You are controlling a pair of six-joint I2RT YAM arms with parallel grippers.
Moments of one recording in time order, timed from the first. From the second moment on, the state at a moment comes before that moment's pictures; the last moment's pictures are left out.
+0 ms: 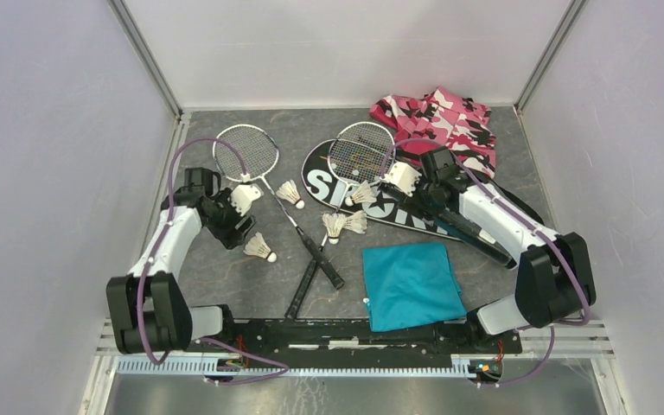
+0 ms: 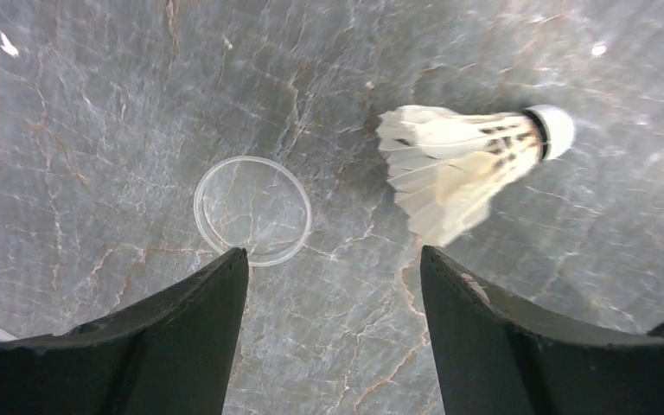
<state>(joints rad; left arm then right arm) 0.08 1.30 0.84 -0.75 0.30 0.90 0.36 1.47 1.04 -0.62 -0.01 -0.76</state>
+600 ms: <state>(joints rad) 0.08 1.43 0.95 -0.98 0.61 0.95 0.36 1.42 0.99 -0.60 -0.08 -0.76</state>
